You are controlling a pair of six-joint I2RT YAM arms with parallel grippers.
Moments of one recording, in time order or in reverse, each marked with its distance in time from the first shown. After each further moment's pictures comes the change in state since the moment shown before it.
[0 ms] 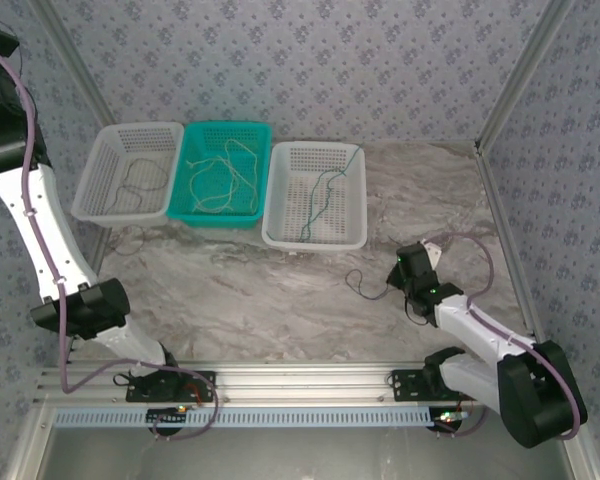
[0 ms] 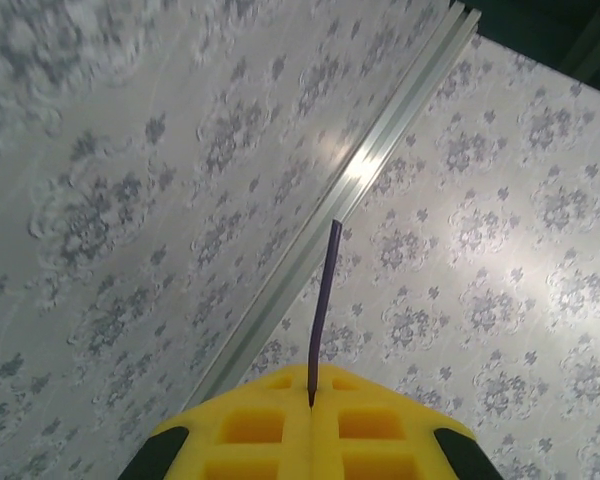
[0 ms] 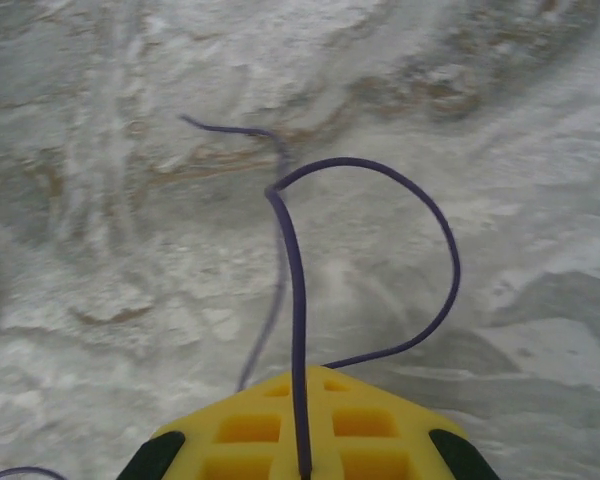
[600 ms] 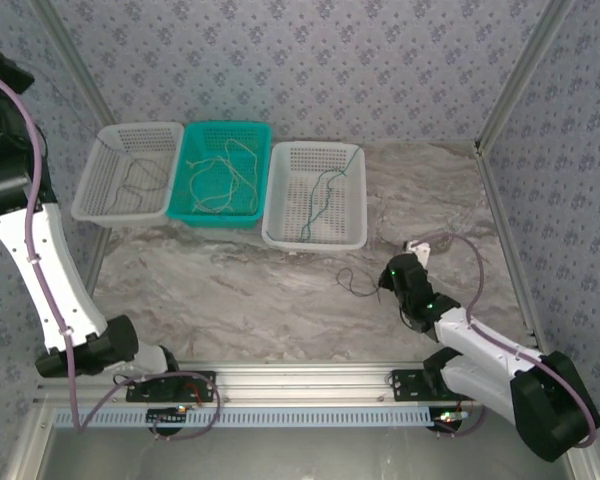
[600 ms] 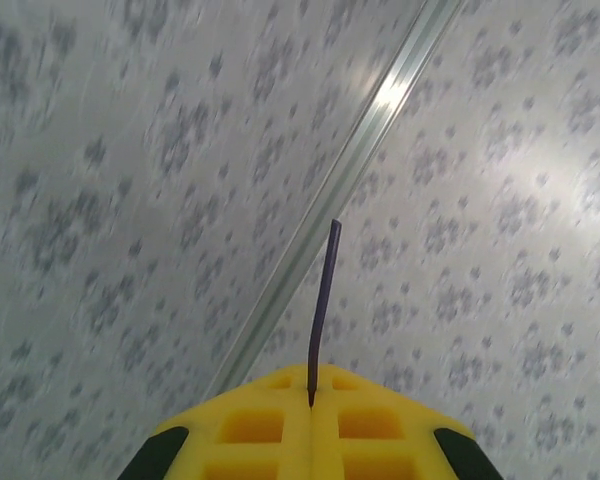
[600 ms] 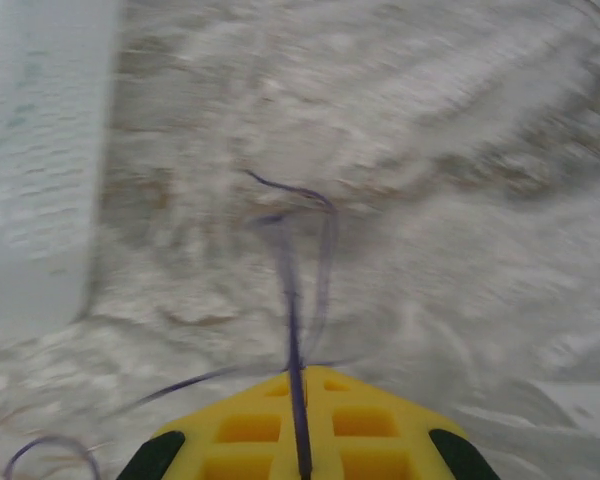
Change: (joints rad) left arm -0.039 -0.224 -0.098 -0.229 -0.056 0.112; right arm 0.096 -0.097 -0.079 0.119 0.113 -0.086
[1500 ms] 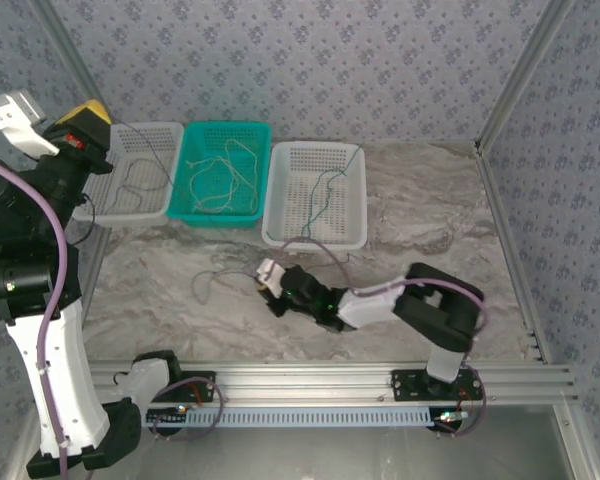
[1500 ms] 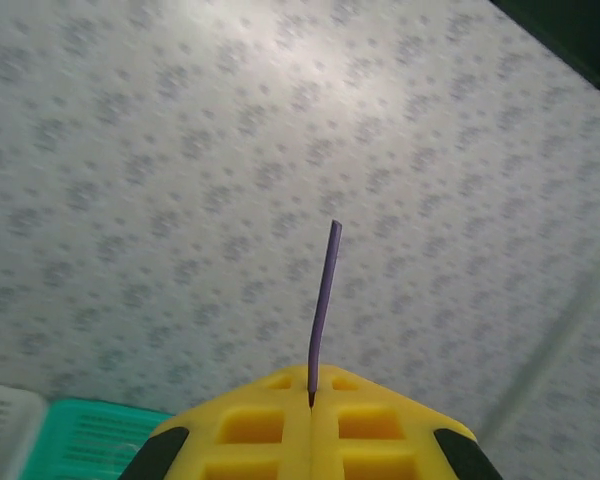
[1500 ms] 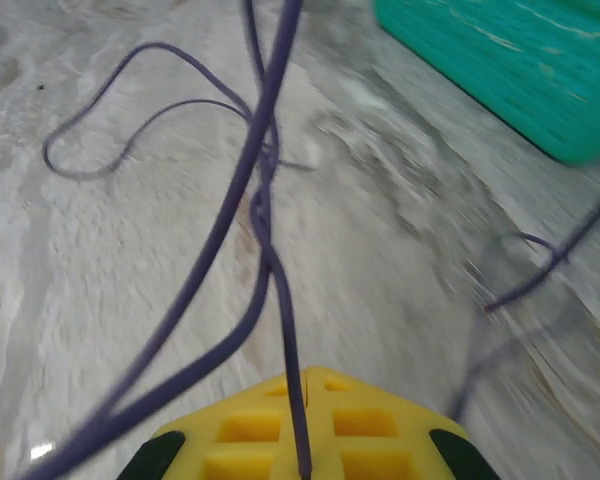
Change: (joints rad) left arm -0.245 -0.463 -0.459 -0.043 0.420 -0.019; right arm 0.650 0.758 0.399 0.584 -0.256 -0.585
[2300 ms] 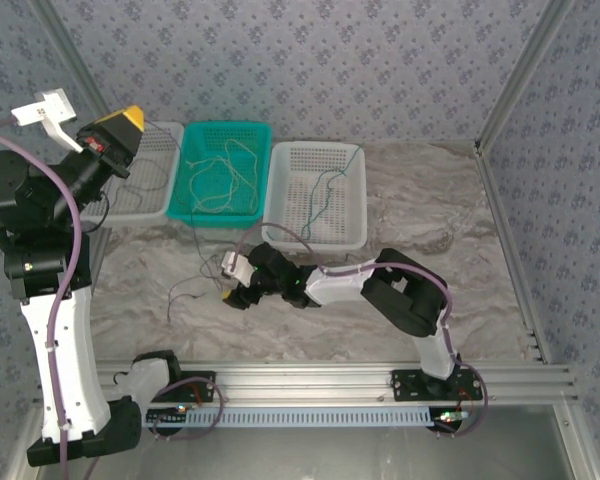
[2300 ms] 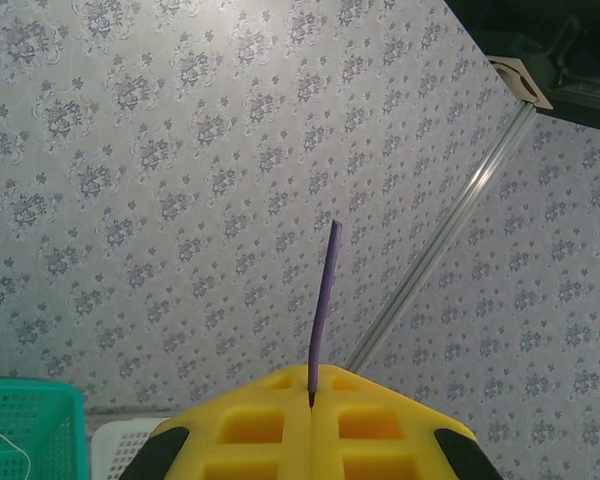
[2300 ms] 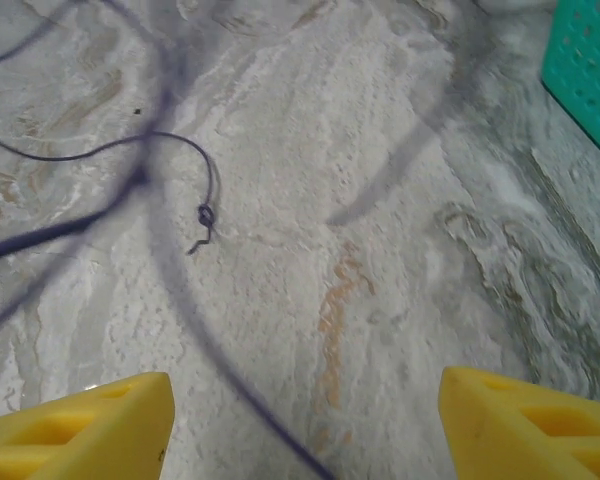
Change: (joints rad) left arm 0.006 -0.007 -0.139 0.187 0.361 -0.156; right arm -0.039 0.265 0.414 -0.204 -0.328 -0.197
